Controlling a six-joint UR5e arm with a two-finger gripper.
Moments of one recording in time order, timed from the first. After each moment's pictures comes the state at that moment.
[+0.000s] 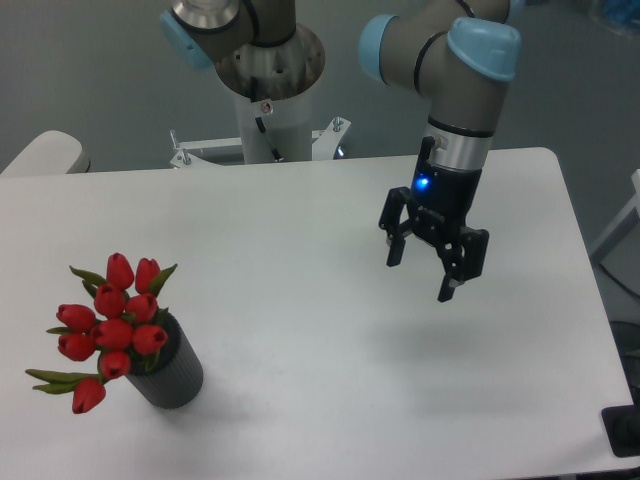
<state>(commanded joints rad) 2.73 -1.79 -1.69 -0.82 1.09 1.60</state>
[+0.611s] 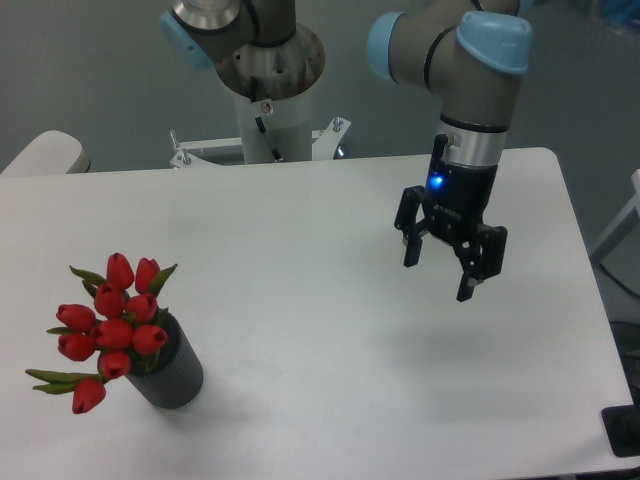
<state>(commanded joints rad) 2.73 -1.80 -1.68 -0.82 1.09 1.60</state>
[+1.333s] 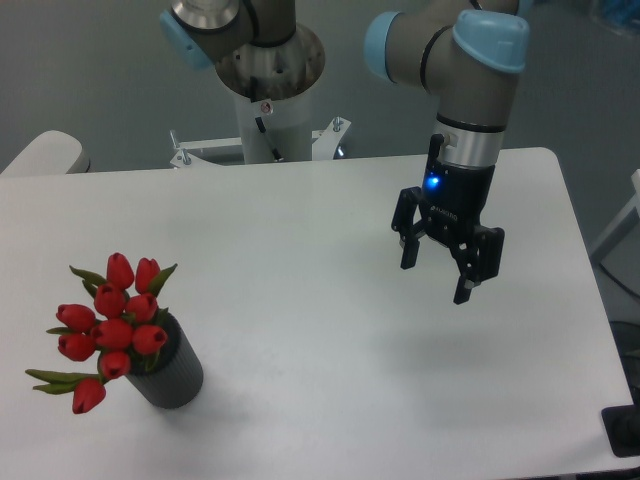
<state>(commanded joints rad) 2.71 -1.80 -1.67 -0.83 1.09 1.59</state>
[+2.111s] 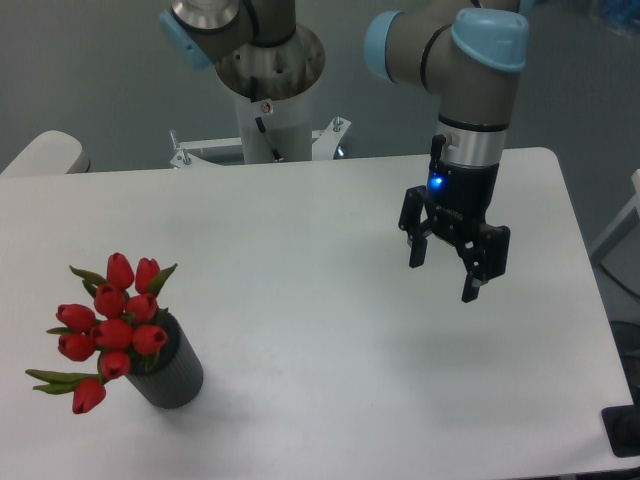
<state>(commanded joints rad) 2.71 -1.81 -1.64 -0.82 1.21 1.61</state>
